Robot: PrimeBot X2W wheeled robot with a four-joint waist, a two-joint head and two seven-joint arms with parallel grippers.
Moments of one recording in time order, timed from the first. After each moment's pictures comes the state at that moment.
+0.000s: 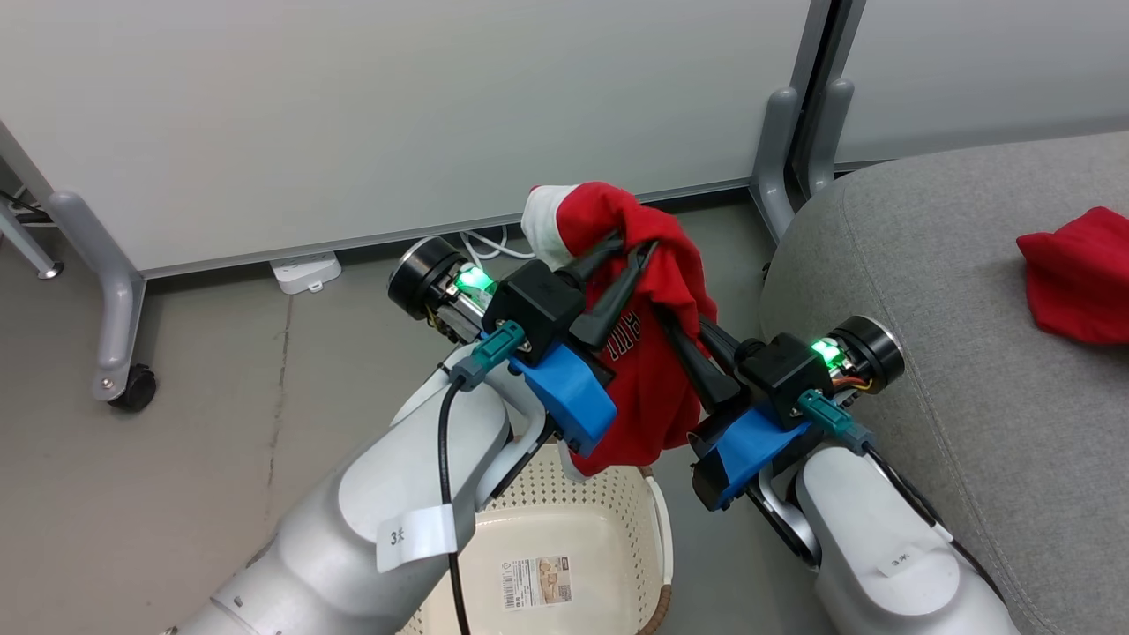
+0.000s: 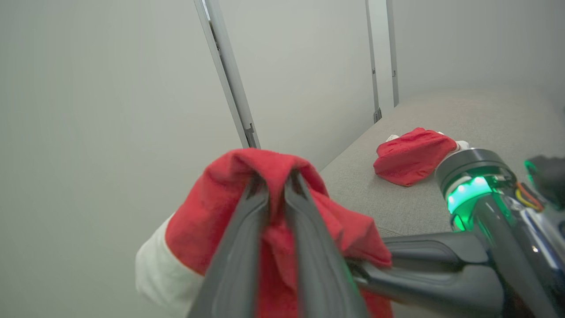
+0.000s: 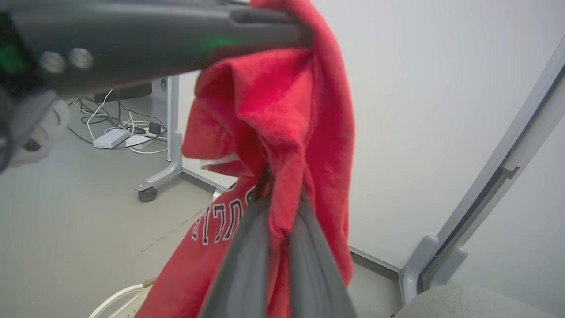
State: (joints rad) left arm -0.78 0.13 -0.89 0.52 -0.47 -0.07 -0.26; right arm -0.53 -0.06 0.40 0.52 0.00 0.13 -0.26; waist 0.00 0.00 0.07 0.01
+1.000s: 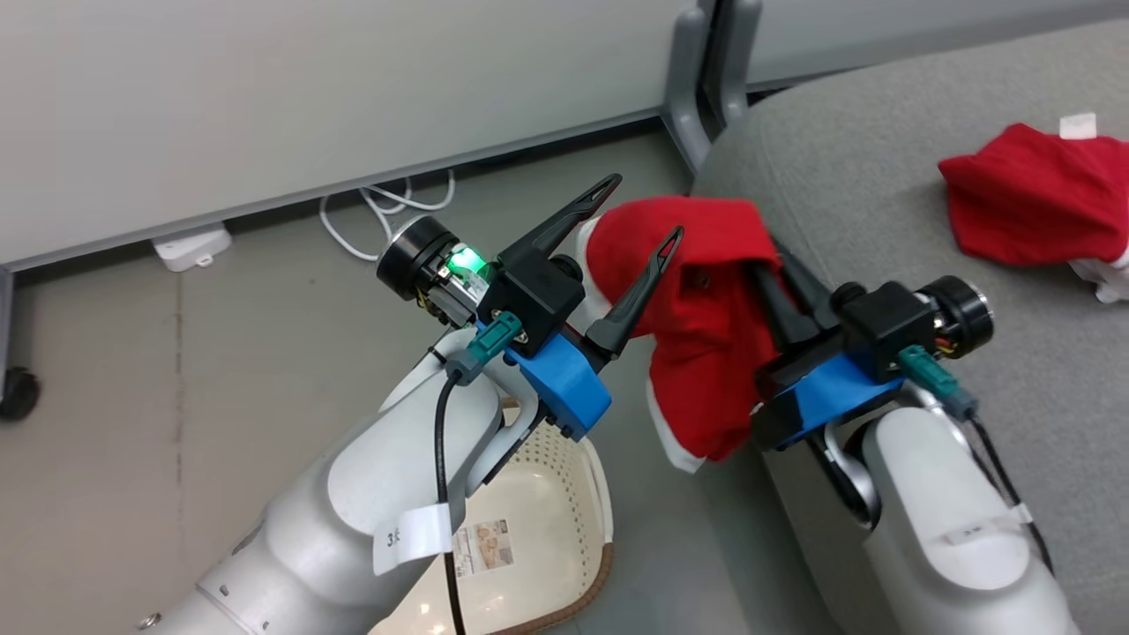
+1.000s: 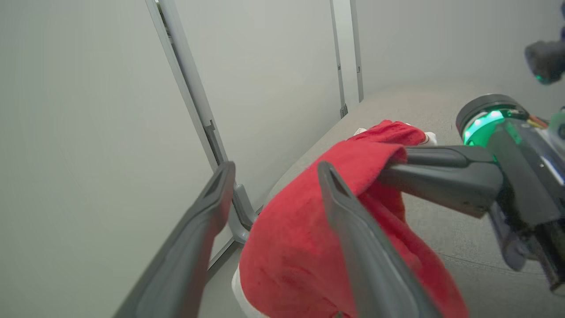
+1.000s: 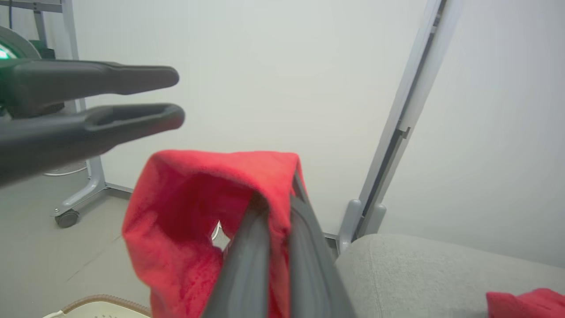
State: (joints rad) left arm -0.81 0.15 -0.90 0.50 -0.44 -0.05 -0.26; right arm -0.53 -0.08 0.25 0.41 0.01 0.13 -0.26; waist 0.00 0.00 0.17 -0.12
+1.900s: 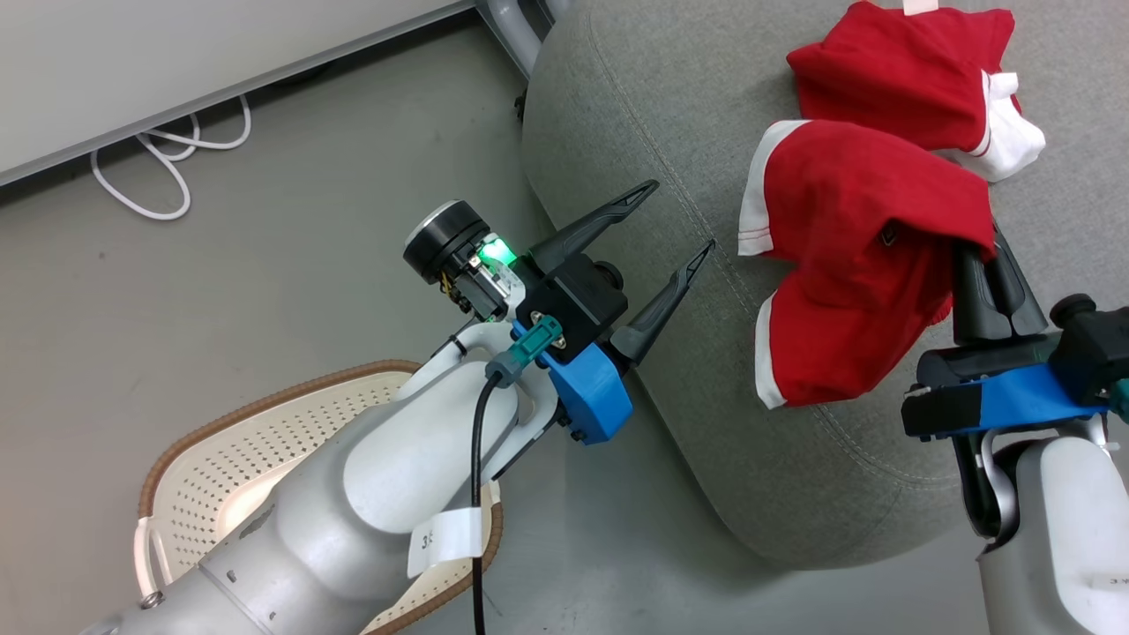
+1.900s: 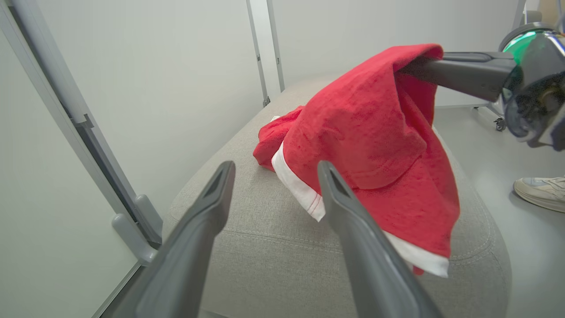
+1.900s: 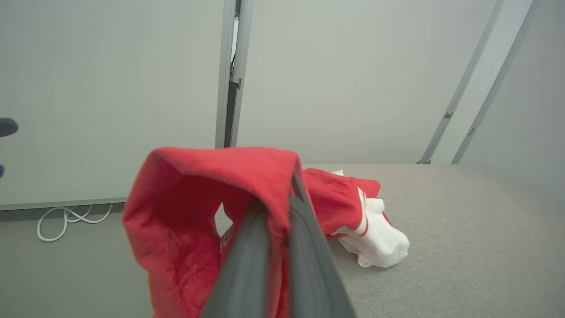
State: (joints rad) left arm -0.86 0.16 -0.98 0.49 -0.41 -0.07 -0.23; right arm -0.39 -0.08 -0.10 0.21 -0.01 0.13 -0.26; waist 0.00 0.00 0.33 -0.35
